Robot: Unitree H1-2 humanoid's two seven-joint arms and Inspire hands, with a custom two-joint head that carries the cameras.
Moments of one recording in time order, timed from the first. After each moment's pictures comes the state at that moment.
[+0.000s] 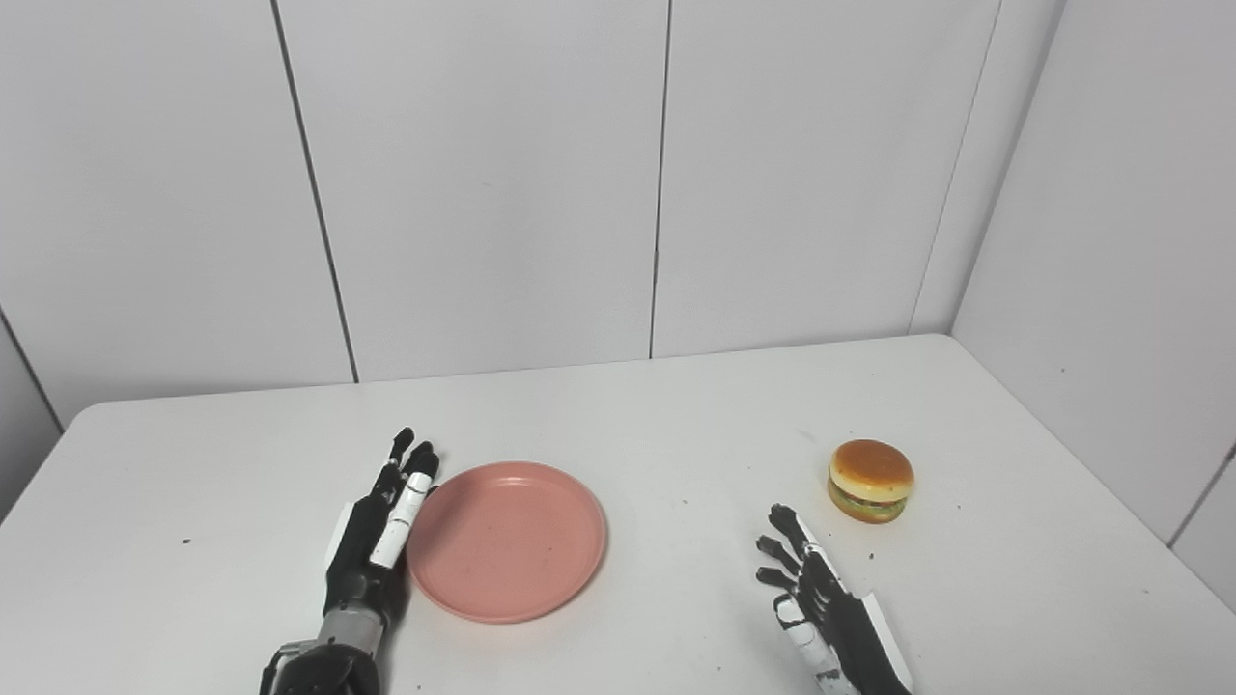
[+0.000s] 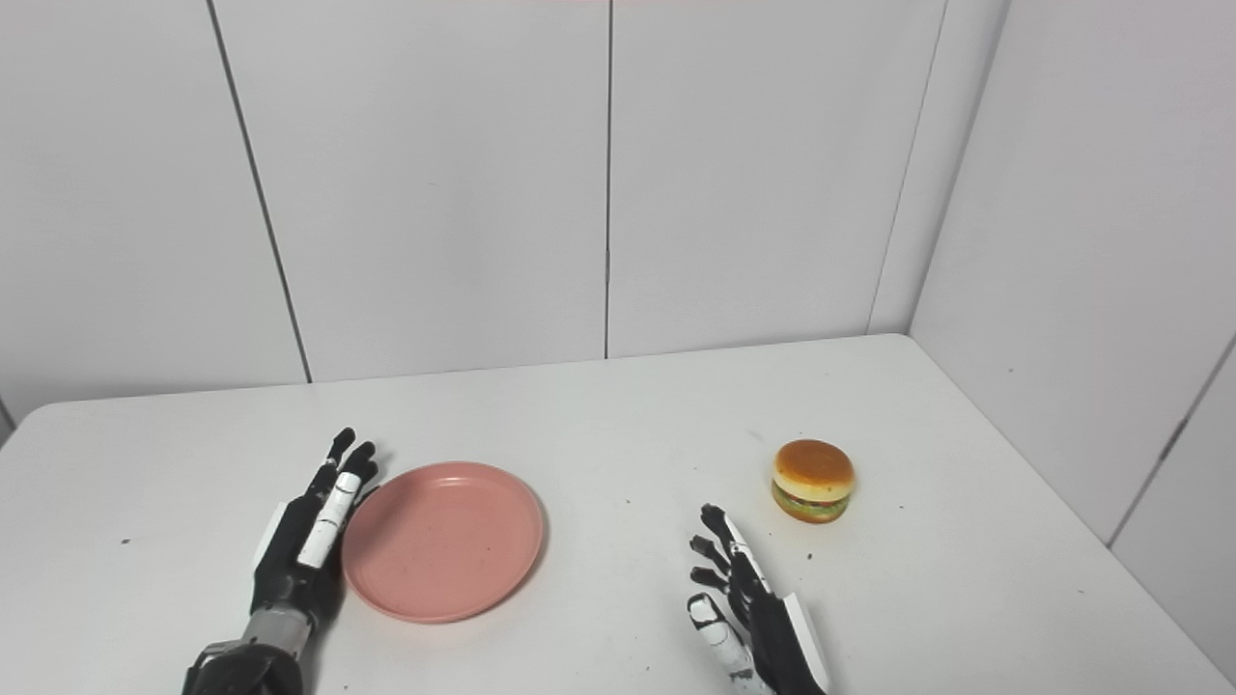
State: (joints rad) left arm -0.39 0.02 0.08 0.45 -0.17 -0.06 -0.09; right arm 0.02 -0.07 0.05 0.06 -0.12 -0.31 0.01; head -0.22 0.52
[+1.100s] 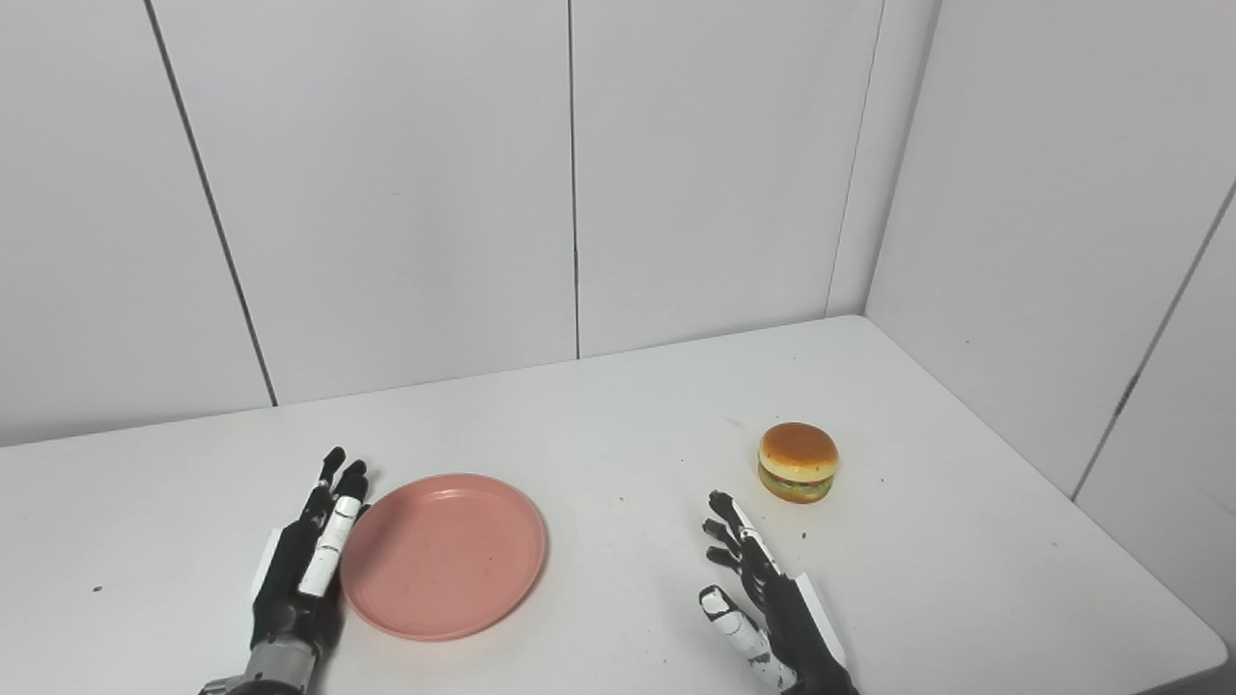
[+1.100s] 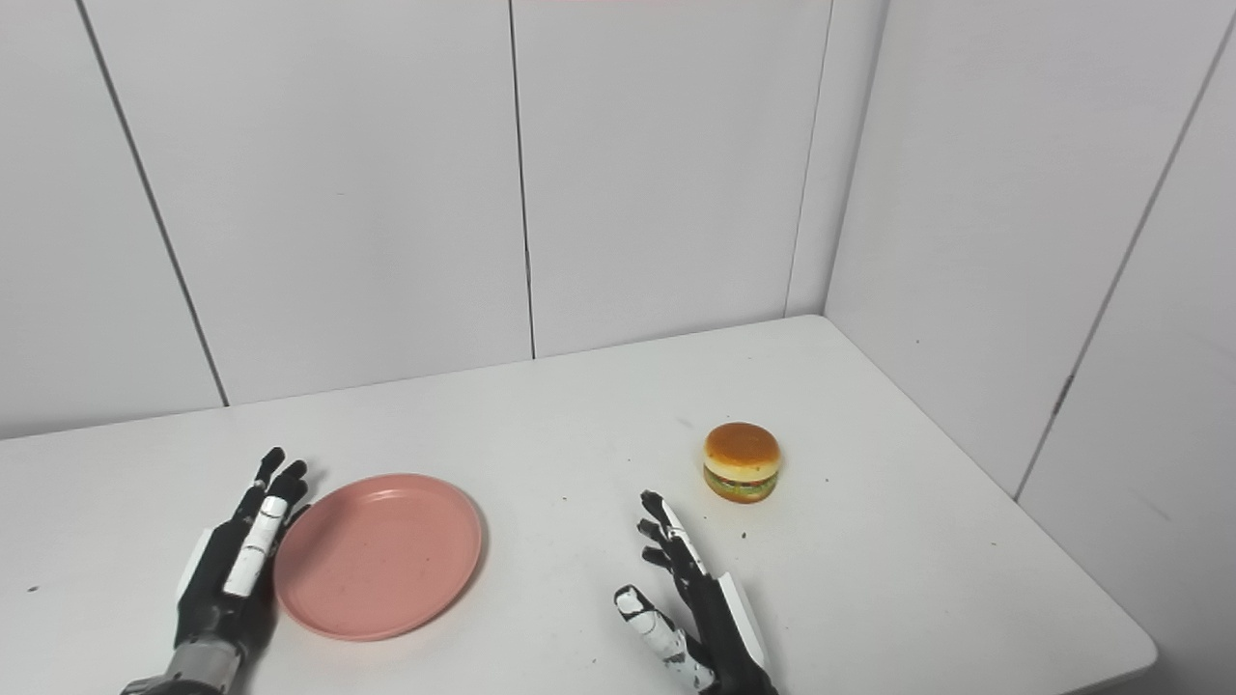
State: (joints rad) left arm -0.40 0.04 0.09 0.48 -0.18 -0.07 -0.14; right arm 0.01 -0.06 0.07 0.05 -0.16 -0.28 -0.06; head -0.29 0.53
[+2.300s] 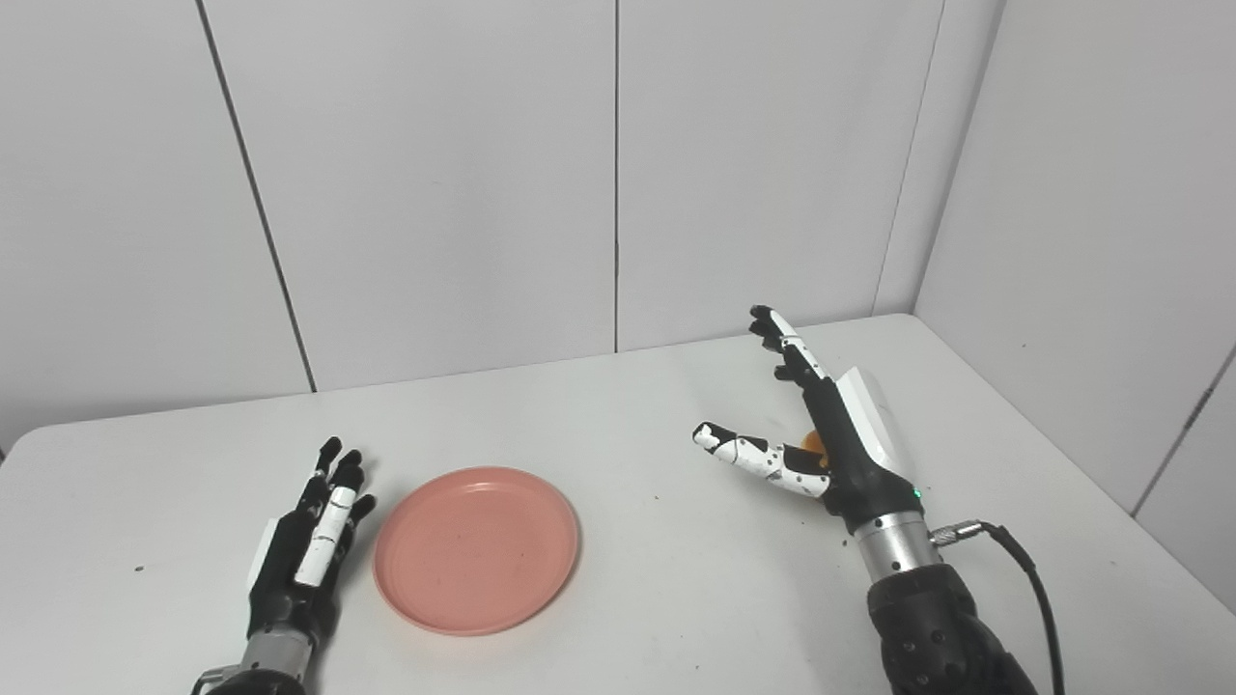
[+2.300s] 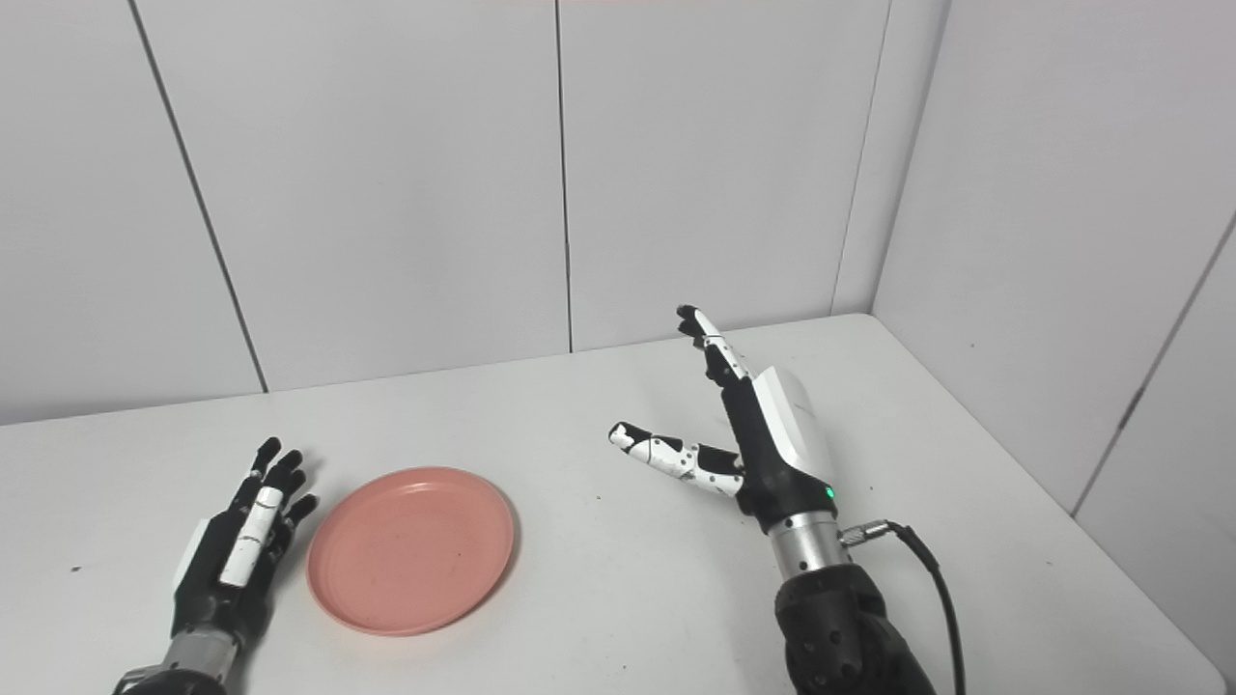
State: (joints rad) left arm -0.43 0.05 0.08 0.50 -0.18 -0.08 -0.15; right arm -0.24 -0.25 -0.01 -0.28 -0.54 0.14 -0.01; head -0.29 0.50
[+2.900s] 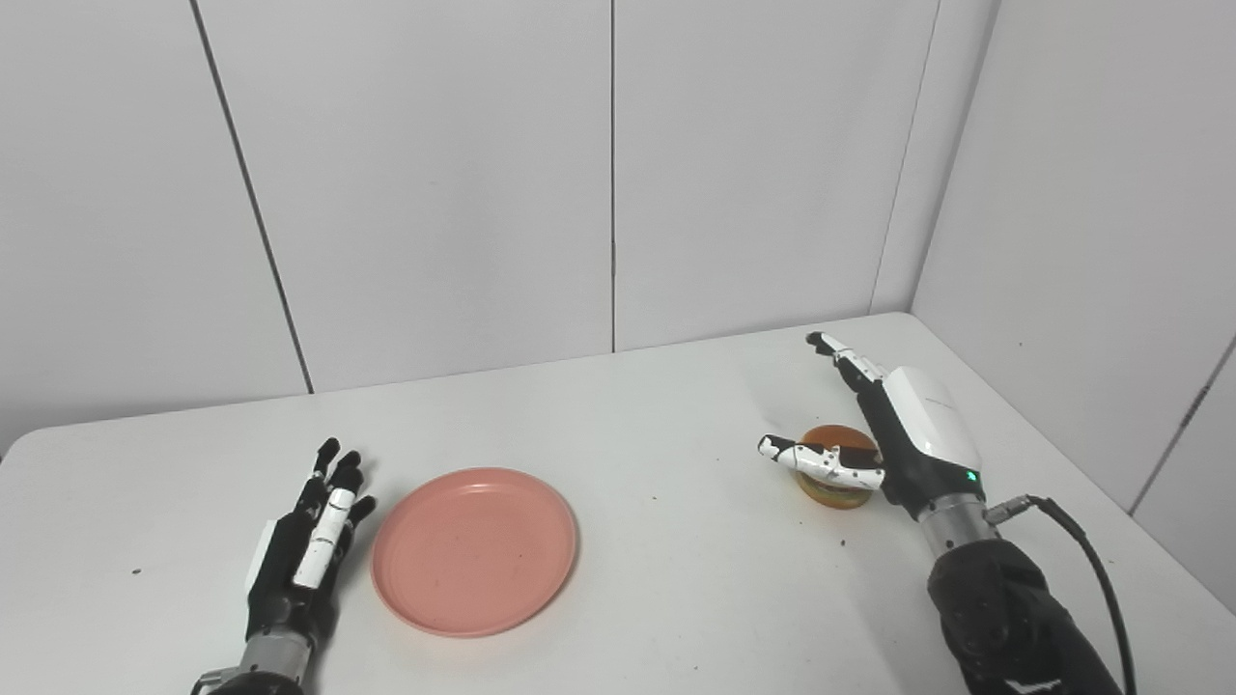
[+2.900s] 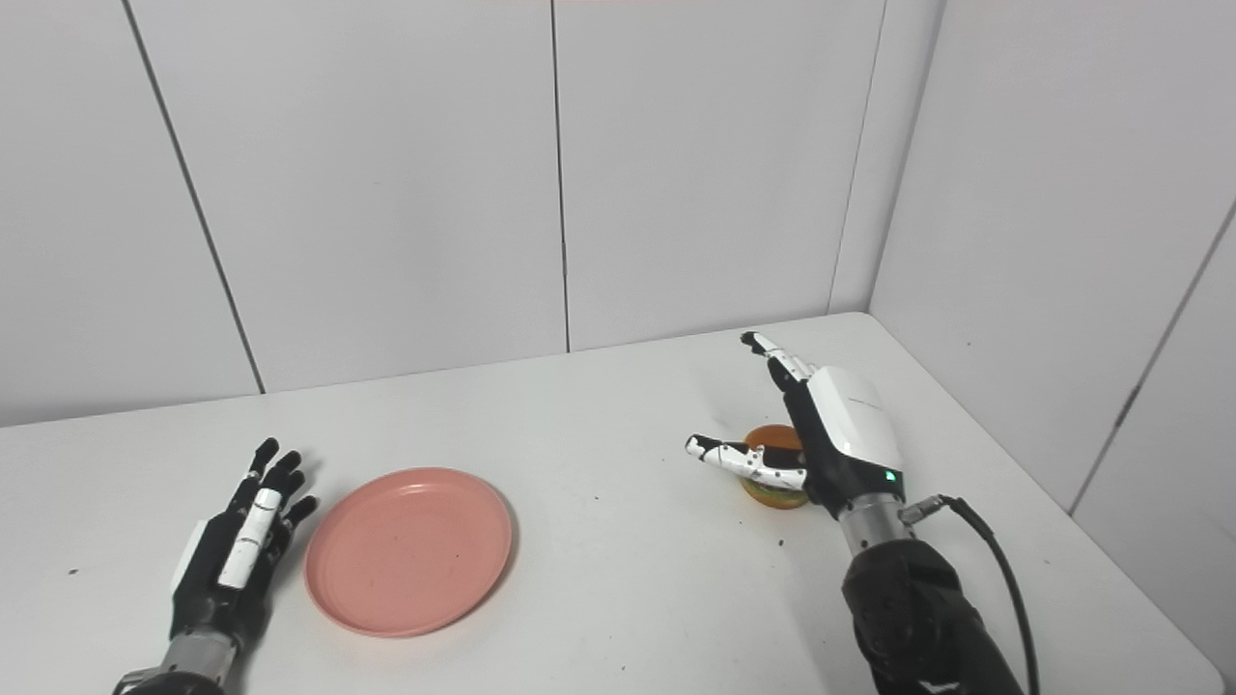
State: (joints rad) left arm -0.43 0.05 0.08 0.50 -0.18 -0.08 -0.16; right arm -0.26 -0.40 -0.04 -0.08 -0.64 0.15 -0.03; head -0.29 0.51
